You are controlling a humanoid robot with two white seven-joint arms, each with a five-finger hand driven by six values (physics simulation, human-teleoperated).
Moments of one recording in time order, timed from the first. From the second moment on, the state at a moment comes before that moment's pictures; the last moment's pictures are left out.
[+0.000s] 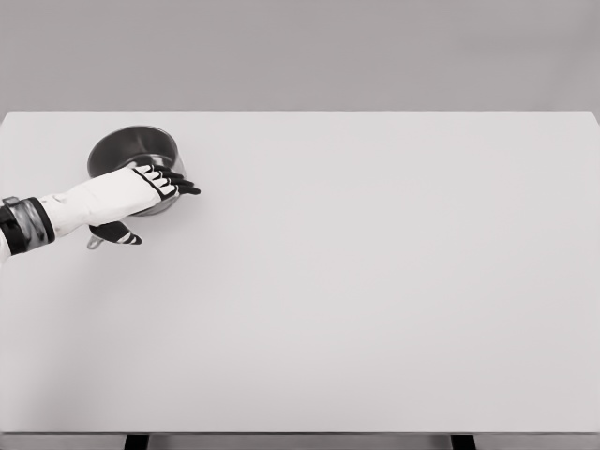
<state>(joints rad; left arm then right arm) -0.36 0.65 -0.24 -1.48 -0.60 -0.61 -0.56 0.06 0.00 -0.08 0.05 -0.27 -0.07 0.21</state>
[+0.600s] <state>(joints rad) -0.36 0.65 -0.22 -1.48 -0.60 -0.61 -0.56 0.06 0.00 -0.08 0.05 -0.27 -0.07 0.21</state>
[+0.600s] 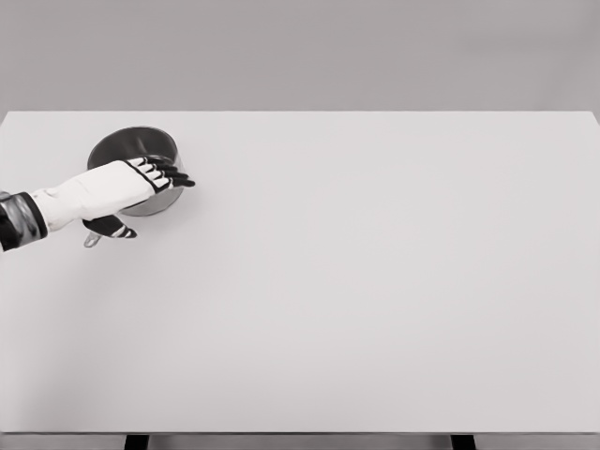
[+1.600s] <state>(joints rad) -0.35 0.68 -0.19 -1.48 -0.60 -0.50 -0.56 0.06 0.00 -0.08 0.05 -0.27 -0.07 0.21</state>
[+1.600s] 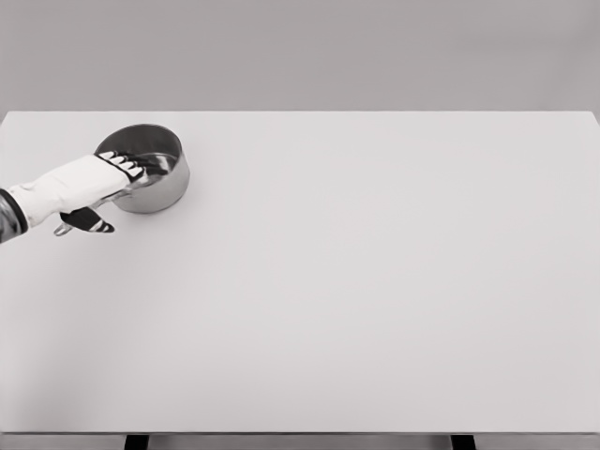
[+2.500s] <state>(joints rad) -0.33 0.69 -0.13 -1.47 -0.60 -0.39 -0.56 0.06 0.00 -0.08 0.05 -0.27 -0.07 0.21</state>
